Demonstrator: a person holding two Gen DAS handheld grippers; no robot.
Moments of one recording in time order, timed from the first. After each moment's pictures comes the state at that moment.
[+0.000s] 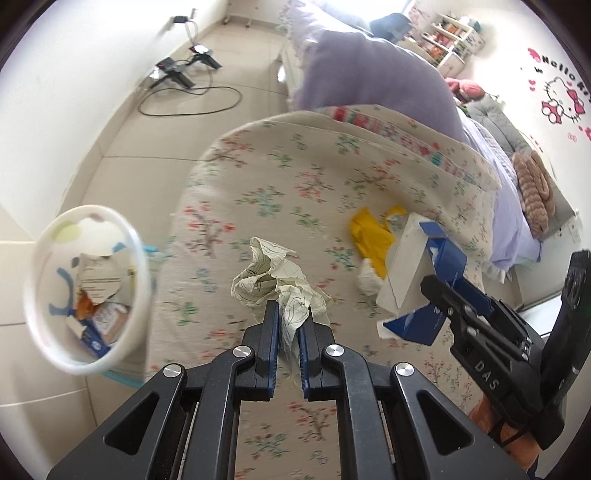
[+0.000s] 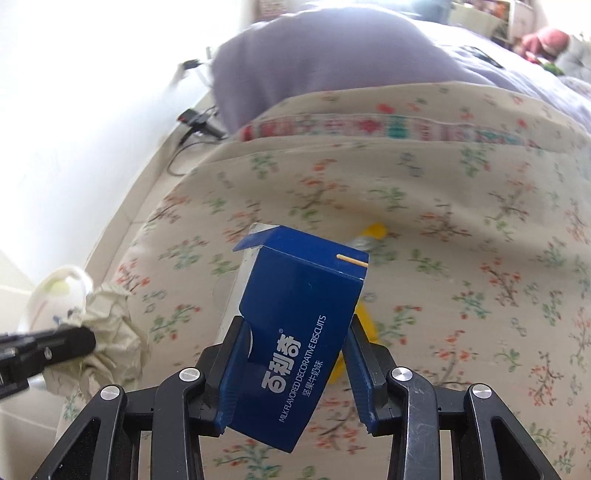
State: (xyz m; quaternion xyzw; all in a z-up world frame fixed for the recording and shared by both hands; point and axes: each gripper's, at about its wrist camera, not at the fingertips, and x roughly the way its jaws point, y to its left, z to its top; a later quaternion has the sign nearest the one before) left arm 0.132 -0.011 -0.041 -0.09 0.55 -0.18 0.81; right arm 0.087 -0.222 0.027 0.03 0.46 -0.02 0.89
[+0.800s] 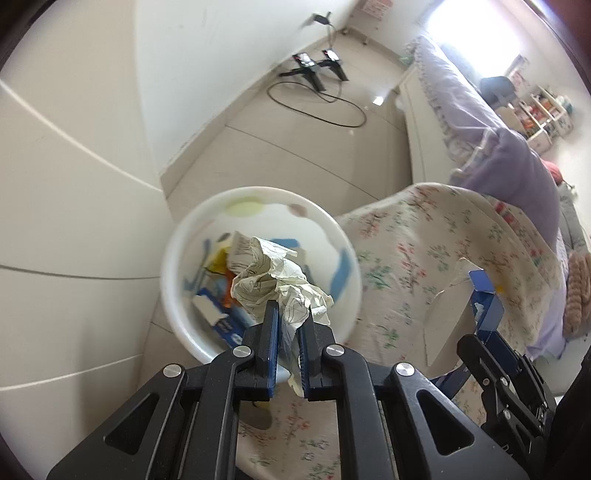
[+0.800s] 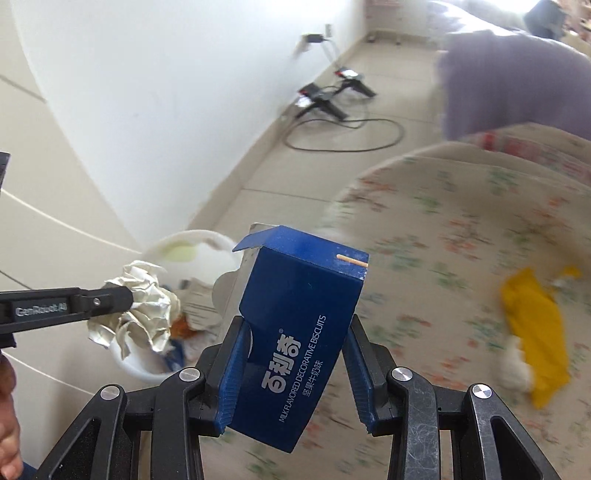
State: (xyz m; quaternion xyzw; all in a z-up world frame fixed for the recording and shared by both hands) left arm 0.148 0.164 -0.073 -0.18 0.56 0.00 0.81; right arm 0.116 -0.062 0.004 0.00 0.48 0.14 0.87
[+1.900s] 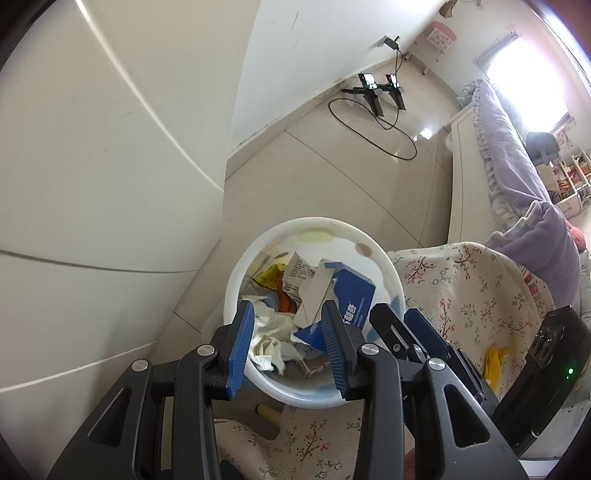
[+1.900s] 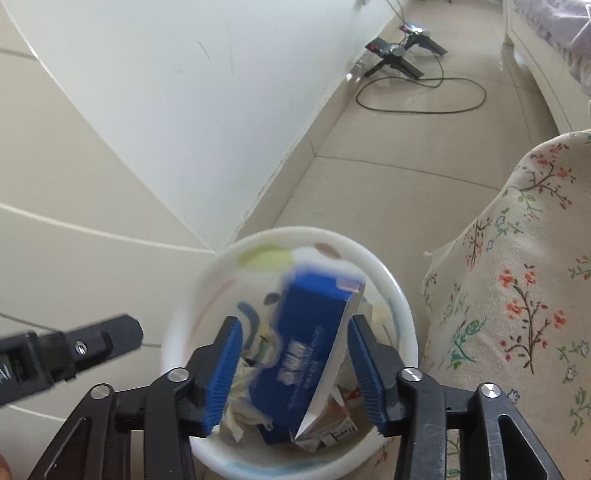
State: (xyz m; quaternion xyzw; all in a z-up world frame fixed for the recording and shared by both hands) left arm 0.153 0.218 -0.076 -0.25 0.55 0.08 0.79; right arm 0.187 0.036 -0.070 0.05 0.52 0.22 0.82
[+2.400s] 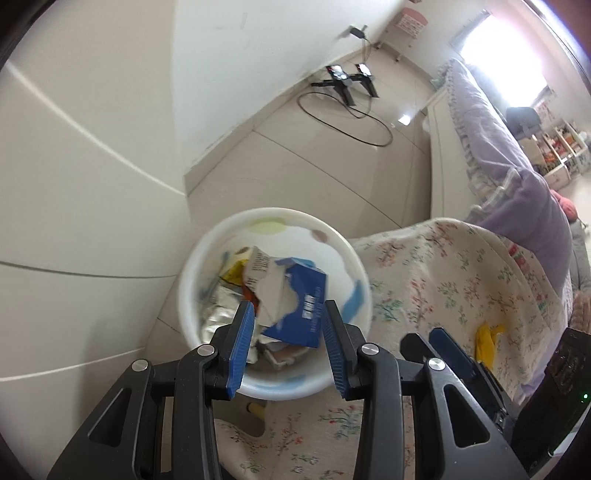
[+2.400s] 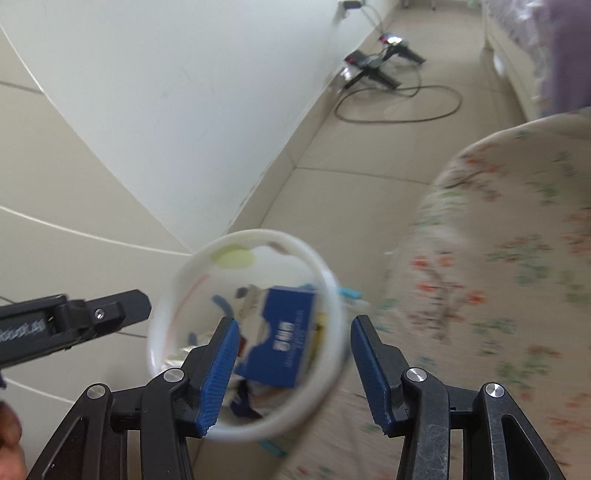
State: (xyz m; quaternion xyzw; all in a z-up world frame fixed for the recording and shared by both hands) left arm 0.160 0.171 -0.063 -0.22 0.55 0.04 0.80; right arm 0.162 -0.026 -0.035 0.05 0.51 0.19 0.84
